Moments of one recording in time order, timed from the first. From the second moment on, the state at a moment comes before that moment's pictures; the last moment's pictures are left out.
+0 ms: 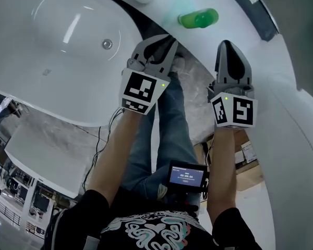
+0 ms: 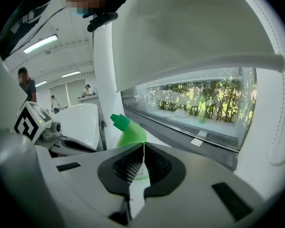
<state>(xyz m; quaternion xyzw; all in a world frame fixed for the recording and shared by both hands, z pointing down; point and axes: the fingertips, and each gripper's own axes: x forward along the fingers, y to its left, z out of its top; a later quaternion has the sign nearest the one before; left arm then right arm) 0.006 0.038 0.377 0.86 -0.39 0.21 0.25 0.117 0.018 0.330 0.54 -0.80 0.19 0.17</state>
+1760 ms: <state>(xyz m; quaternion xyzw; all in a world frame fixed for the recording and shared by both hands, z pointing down) 0.074 -0.034 0.442 0.92 -0.25 0.25 0.18 0.125 -0.079 0.418 0.53 -0.78 0.31 0.14</state>
